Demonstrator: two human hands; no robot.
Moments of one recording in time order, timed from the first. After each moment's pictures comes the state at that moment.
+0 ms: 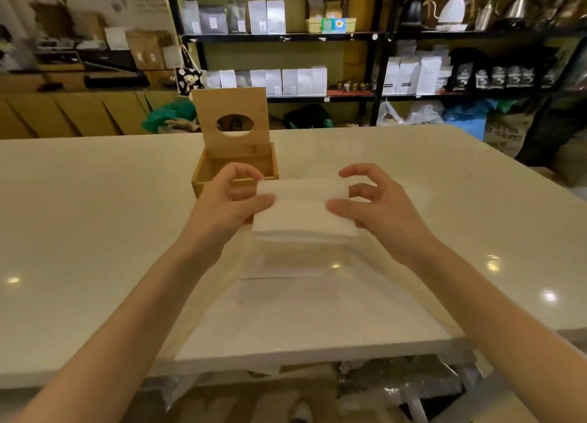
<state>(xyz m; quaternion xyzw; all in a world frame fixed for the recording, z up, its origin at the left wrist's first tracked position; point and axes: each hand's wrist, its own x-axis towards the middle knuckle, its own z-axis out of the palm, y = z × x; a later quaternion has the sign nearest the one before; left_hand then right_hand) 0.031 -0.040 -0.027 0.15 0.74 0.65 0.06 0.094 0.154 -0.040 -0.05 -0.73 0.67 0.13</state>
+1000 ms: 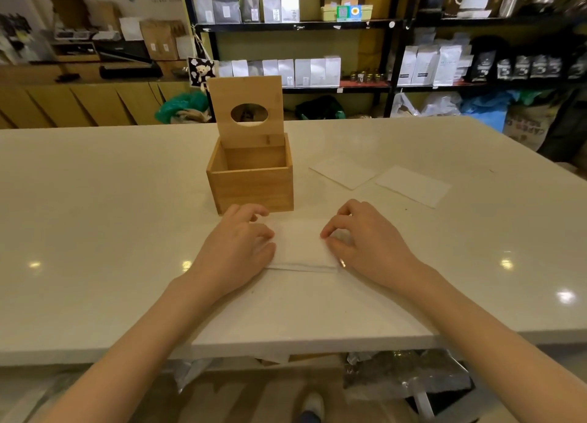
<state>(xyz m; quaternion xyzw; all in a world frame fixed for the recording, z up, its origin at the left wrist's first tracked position) 0.040 -0.066 -0.077 0.29 0.94 0.16 -0.07 0.094 0.132 -0.081 0.03 -0.97 0.20 0.12</state>
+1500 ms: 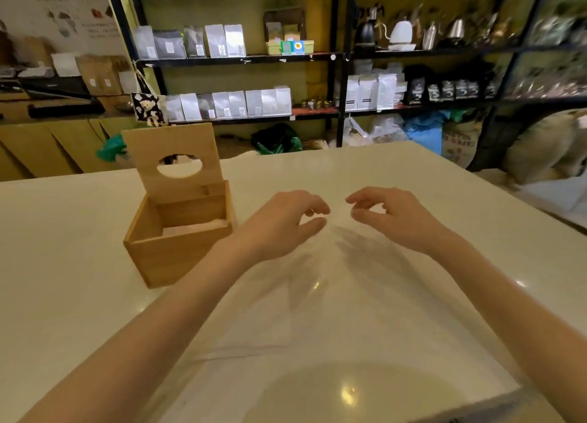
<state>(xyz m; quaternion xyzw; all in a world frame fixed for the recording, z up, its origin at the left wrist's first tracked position) -0.018 0.071 -0.020 0.47 0.85 0.22 -0.01 0.056 0.255 -0.039 -0.06 -0.94 0.29 0.15</state>
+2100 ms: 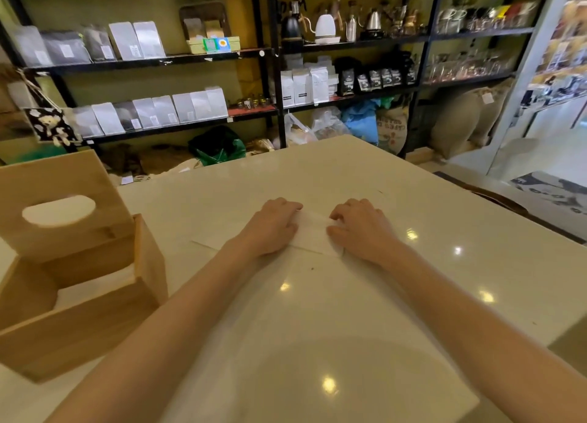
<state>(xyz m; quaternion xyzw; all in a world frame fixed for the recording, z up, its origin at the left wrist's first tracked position) -0.095 0.188 -0.080 0.49 0.86 0.14 0.06 0.037 0.303 -0.078 -0.25 -0.95 0.12 0.10</state>
